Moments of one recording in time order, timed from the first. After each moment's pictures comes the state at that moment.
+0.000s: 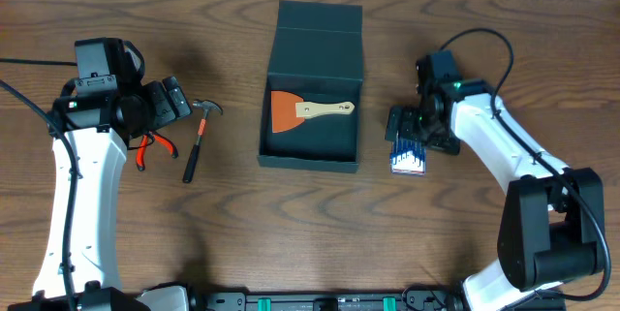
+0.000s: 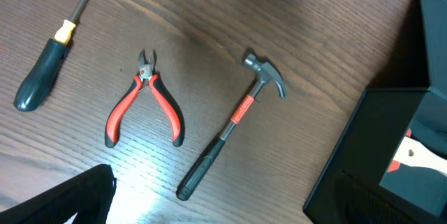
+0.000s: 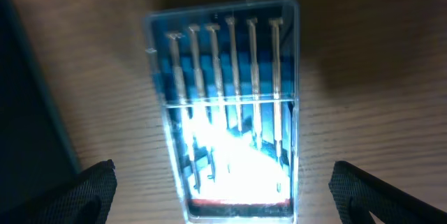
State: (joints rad) left arm 0.15 1.42 1.23 -0.92 0.07 -0.30; right arm 0.19 1.75 1.13 -0.81 -0.05 0.44
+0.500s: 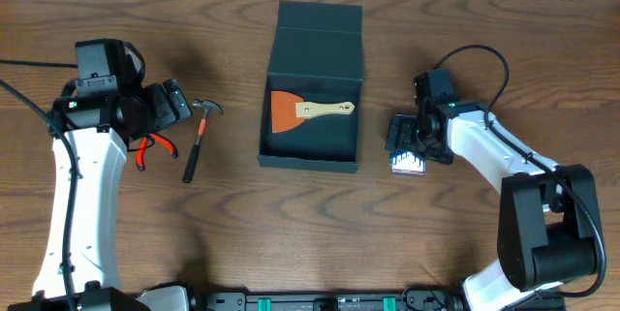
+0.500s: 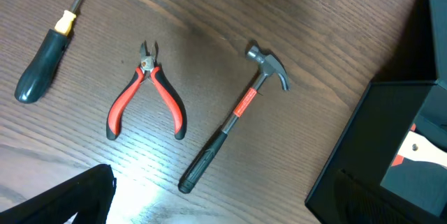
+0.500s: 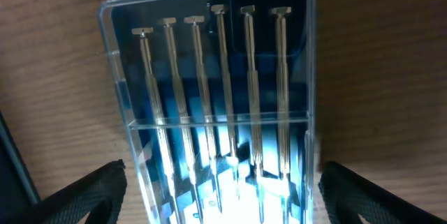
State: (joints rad) left arm 0.15 1.42 1.23 -0.94 0.07 -0.30; right arm 0.19 1.75 0.98 -0.61 -0.05 0.44
